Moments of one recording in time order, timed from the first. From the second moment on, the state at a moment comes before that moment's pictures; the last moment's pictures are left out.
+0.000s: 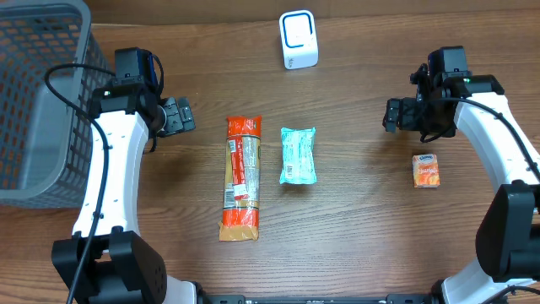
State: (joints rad) left arm 0.11 1.66 1.47 -1.04 -0.13 -0.20; right arm 0.04 1.80 1.39 -0.89 -0.15 0.12
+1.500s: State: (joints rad) left arm 0.11 1.66 1.47 -1.04 -0.13 -0.20; right arm 0.04 1.80 1.39 -0.95 -0.56 0.12
